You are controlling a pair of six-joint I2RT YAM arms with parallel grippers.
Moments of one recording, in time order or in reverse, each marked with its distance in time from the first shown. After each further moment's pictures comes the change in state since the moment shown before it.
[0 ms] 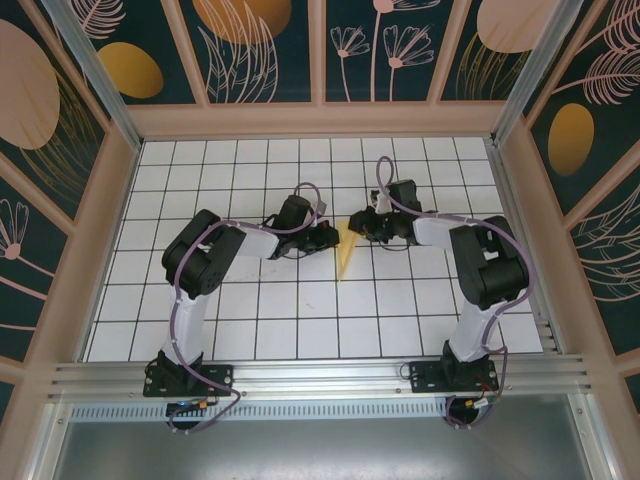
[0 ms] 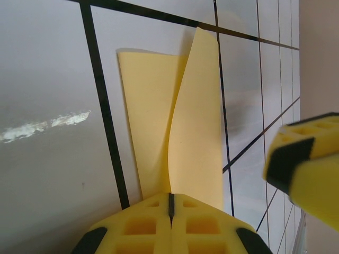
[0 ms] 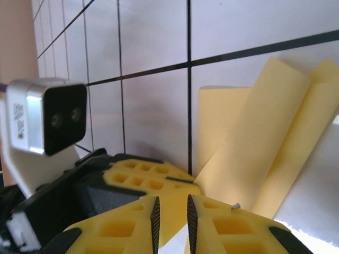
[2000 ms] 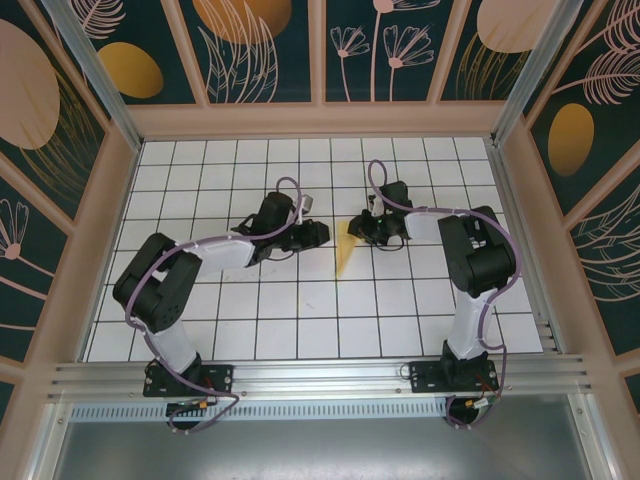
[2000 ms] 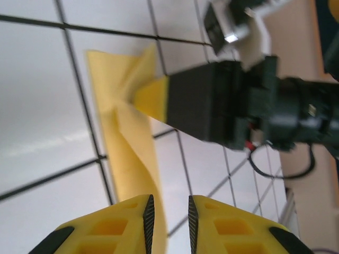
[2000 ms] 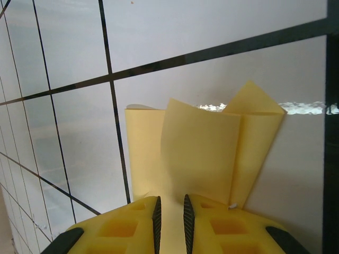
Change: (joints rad) left arm -0.012 -0.364 -0.174 -0.124 -0.030 0.059; right arm 0.016 0.108 0.070 -0.094 0.119 -0.027
